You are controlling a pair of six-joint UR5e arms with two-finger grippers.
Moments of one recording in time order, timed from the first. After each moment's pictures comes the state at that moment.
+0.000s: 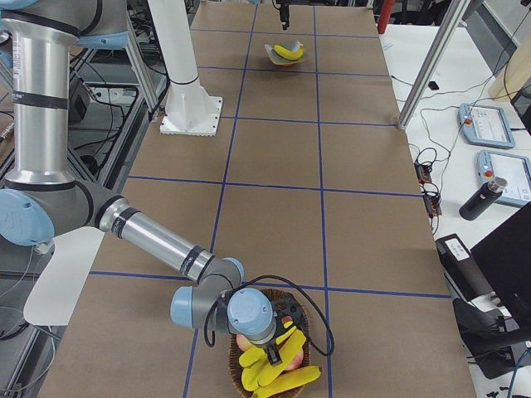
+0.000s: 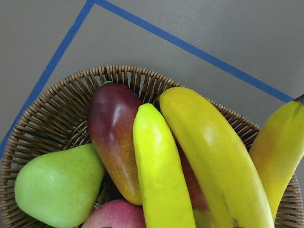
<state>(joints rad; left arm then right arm) -0.99 -1.42 -2.01 -2.30 -2.26 -0.95 1.74 -1.69 1.25 -1.11 2.36 -0.58</state>
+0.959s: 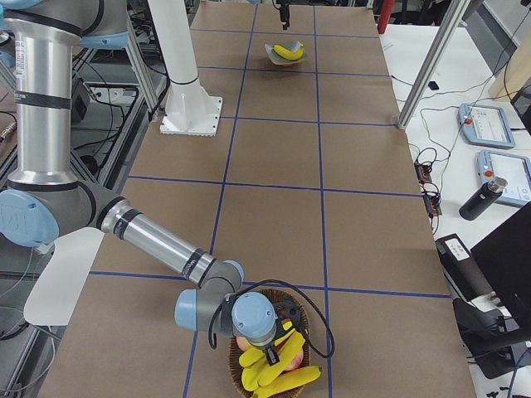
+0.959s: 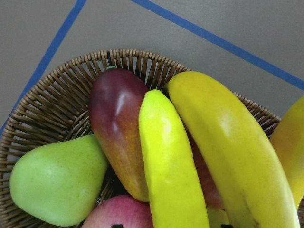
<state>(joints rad) -0.99 -1.42 -2.01 -2.30 -2.25 -0.94 1.70 -1.67 1.21 -1.11 2.36 -0.58</state>
